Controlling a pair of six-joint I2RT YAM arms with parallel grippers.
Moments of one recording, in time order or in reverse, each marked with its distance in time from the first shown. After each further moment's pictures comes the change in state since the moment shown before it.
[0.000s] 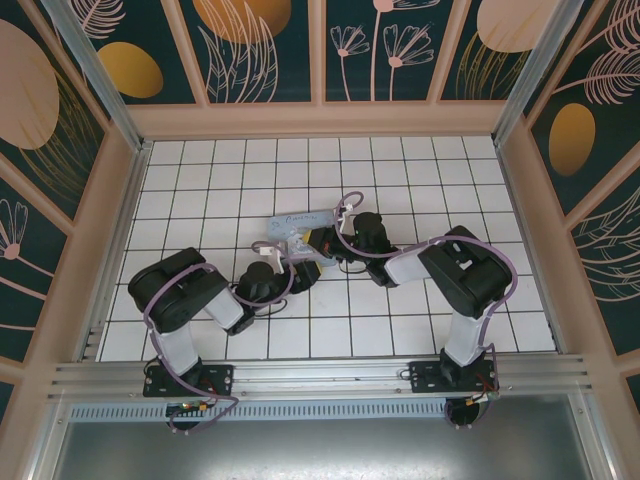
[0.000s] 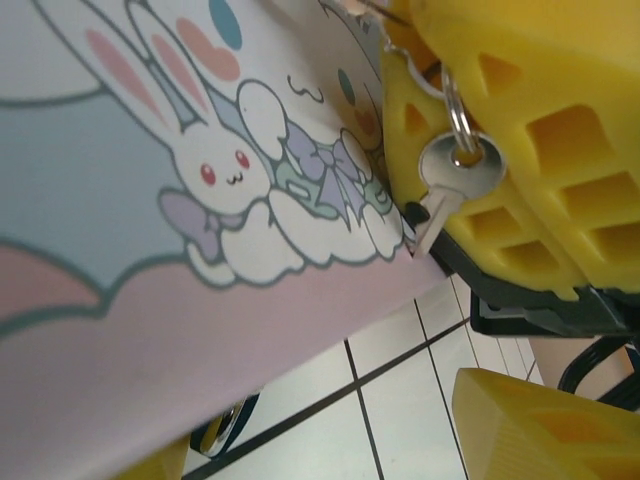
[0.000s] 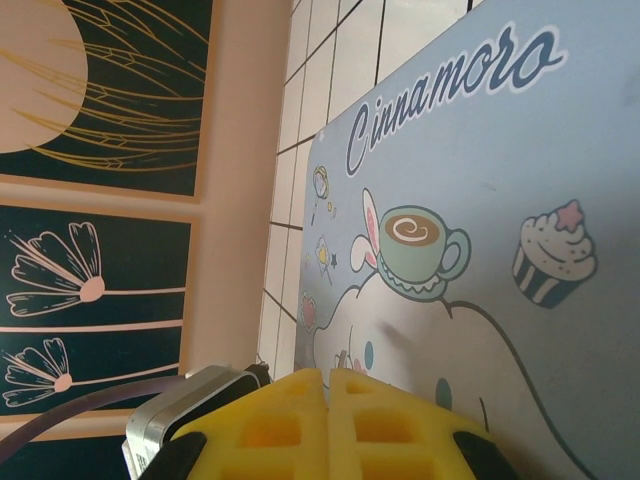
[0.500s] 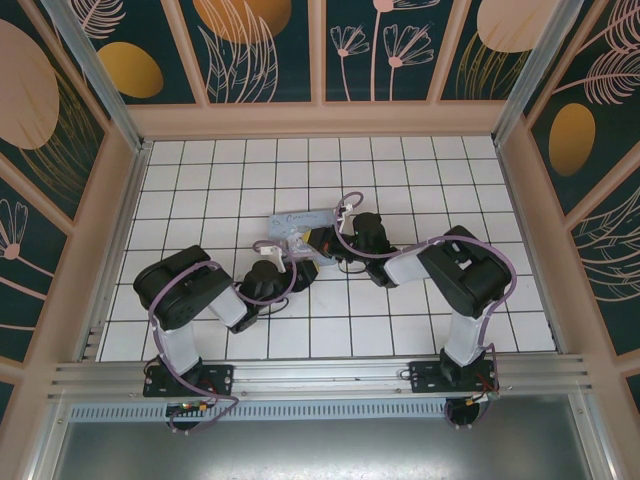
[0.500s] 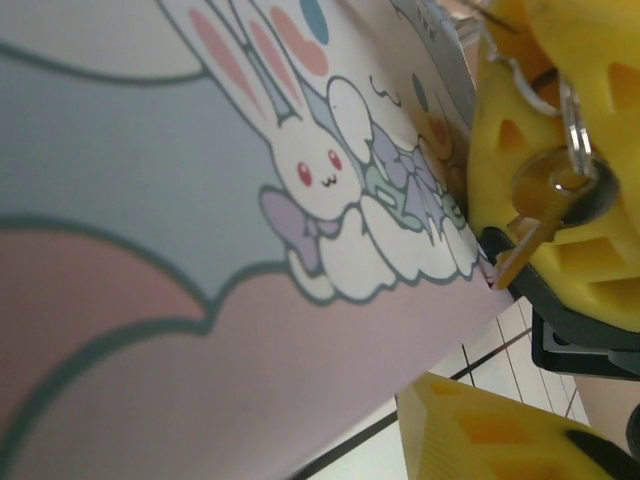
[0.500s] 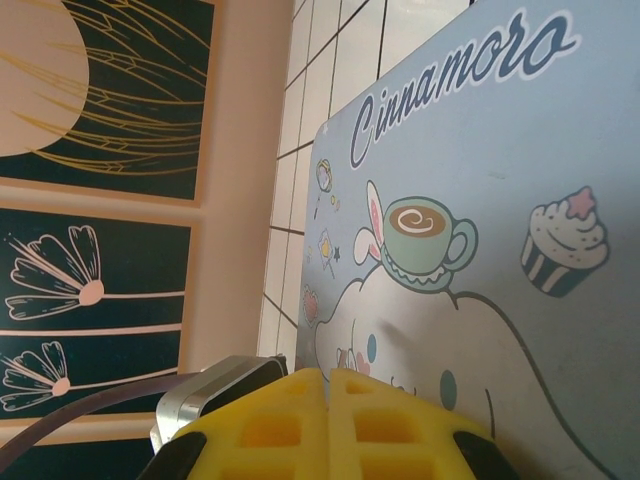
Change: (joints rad) left arm -0.011 0.026 0.032 -0.051 -0.063 0.008; right arm 0.005 0.004 0.000 0.009 0.016 0.000
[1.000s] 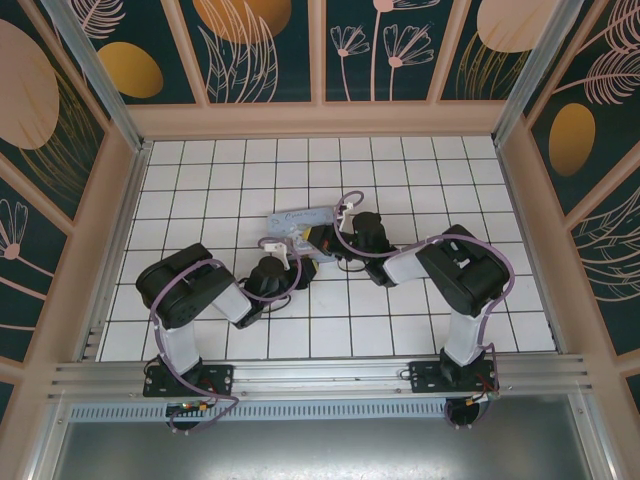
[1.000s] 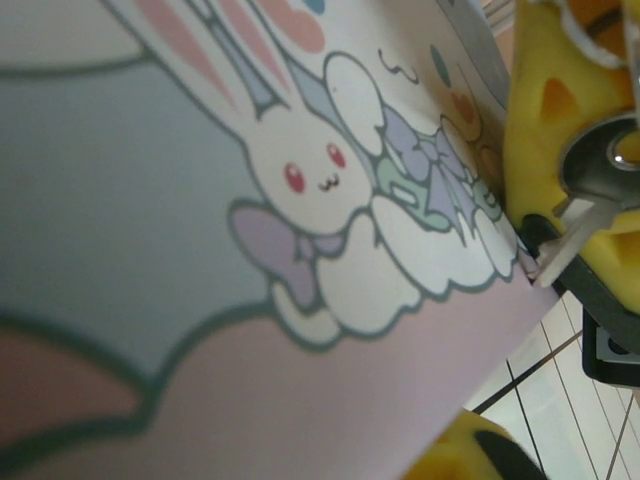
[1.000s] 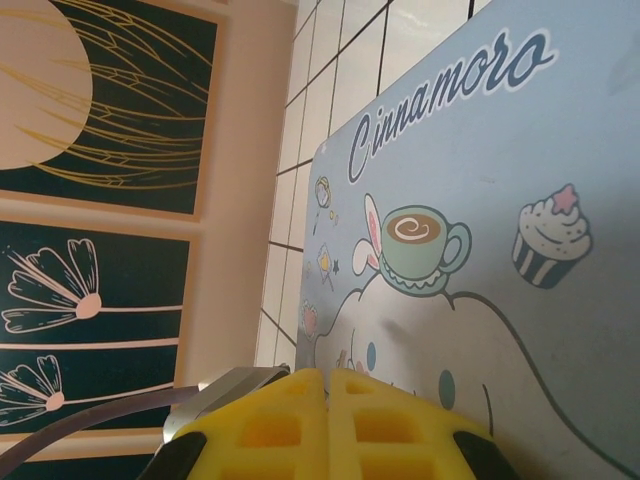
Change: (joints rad) left arm -0.003 0.012 0.055 -0.085 -0.034 0.053; right arm -0.001 0.013 0.015 0.012 0.026 -0.003
